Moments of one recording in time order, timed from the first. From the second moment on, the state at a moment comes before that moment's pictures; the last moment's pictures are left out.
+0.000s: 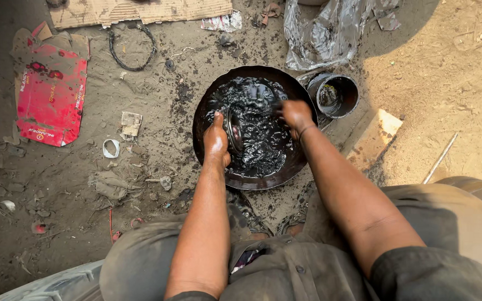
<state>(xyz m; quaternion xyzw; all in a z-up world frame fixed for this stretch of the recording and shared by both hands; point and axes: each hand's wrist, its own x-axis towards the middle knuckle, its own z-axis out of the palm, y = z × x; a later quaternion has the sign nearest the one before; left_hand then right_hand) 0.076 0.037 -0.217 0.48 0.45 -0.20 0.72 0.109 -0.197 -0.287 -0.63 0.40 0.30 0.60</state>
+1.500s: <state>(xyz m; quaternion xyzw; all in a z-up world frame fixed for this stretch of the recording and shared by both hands) 0.019 -0.001 -0.006 0.63 -0.02 -0.05 0.78 0.069 -0.193 0.029 -0.70 0.05 0.39 0.59</state>
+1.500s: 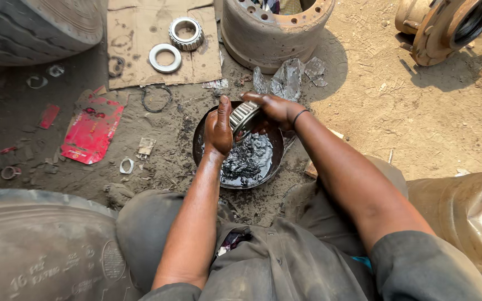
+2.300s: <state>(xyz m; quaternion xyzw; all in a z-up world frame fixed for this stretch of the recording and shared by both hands) 0.040 0.026 0.060 0.55 -0.19 0.12 0.80 0.028 -0.199 0.067 -0.75 -0.30 -0.33 0.49</state>
